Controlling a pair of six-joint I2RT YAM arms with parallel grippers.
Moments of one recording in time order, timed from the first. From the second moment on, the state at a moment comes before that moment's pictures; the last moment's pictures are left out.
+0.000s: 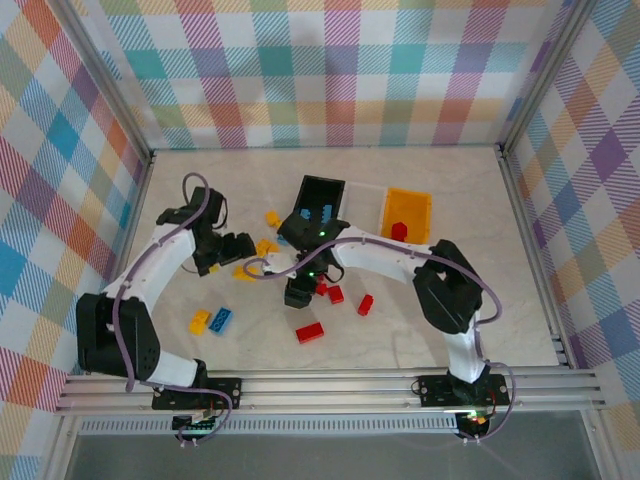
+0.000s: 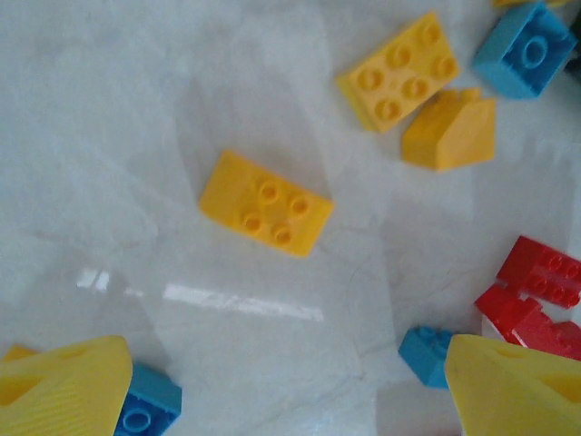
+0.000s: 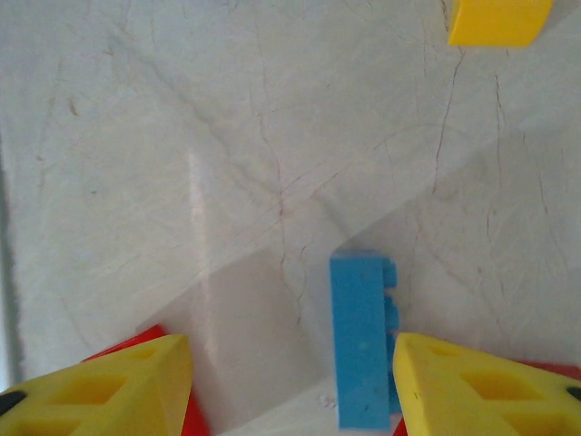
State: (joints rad) left arm -0.15 1.41 1.08 -0.97 0.14 -0.50; right arm 0.96 1.99 1.57 -0.82 -0.33 -0.49
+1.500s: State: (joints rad) left arm -0.05 1.31 1.00 -0.97 0.22 -0.45; right arm 0.96 2.13 1.61 -0.78 -0.17 -0.53
